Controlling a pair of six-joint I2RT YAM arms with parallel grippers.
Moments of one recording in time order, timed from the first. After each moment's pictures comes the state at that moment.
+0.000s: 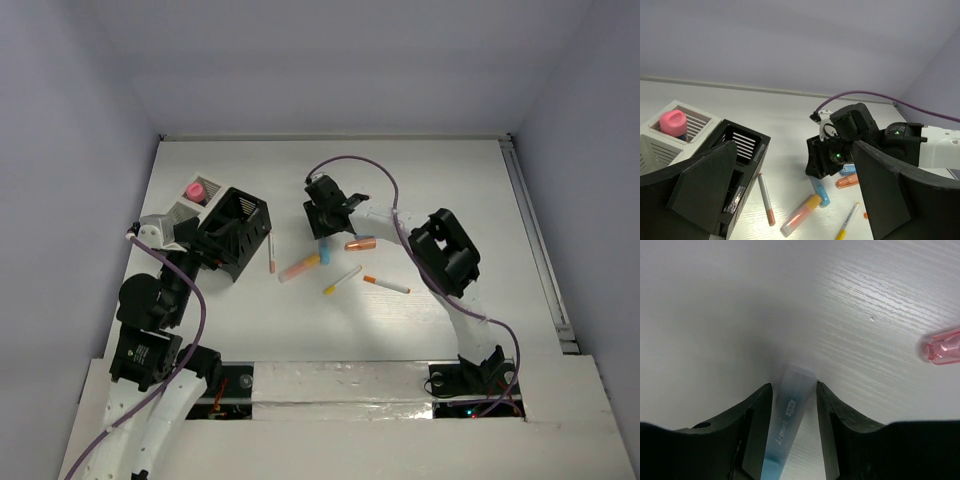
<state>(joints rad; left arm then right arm) -0.31 0.35 0.70 -0.21 -0.07 -0.32 0.74 2.19 1.65 -0.37 0.19 0.28</state>
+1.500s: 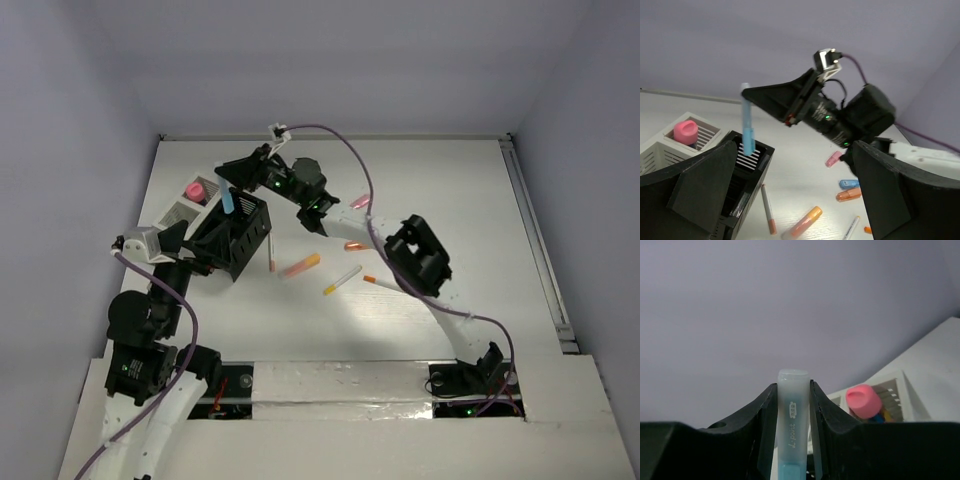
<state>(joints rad) -0.30 0.27 0.70 -0.21 -0.11 -0.32 0.84 2.33 1.89 0.80 -0.27 0.74</state>
